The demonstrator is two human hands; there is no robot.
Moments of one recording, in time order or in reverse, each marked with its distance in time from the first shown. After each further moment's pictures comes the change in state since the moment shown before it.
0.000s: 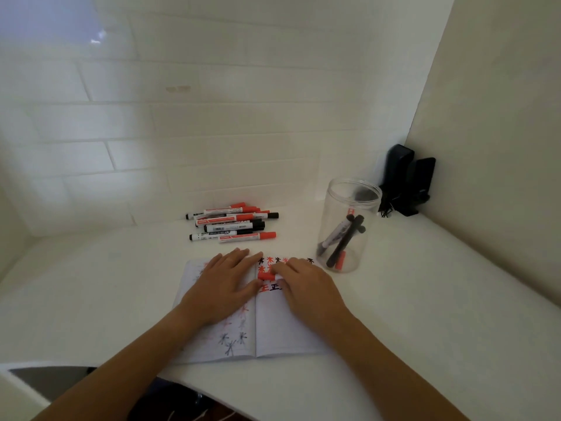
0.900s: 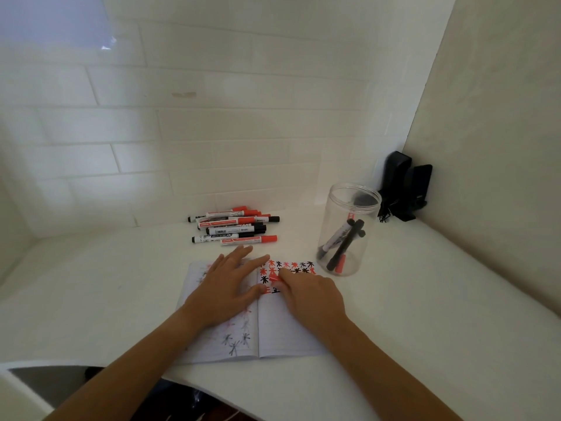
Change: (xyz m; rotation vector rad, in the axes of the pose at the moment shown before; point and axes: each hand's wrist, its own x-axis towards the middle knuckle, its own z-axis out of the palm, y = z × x) left_hand -0.001 0.000 -0.001 -0.081 0.068 0.077; right_hand -0.001 -0.006 -0.004 -0.121 -0.080 0.089
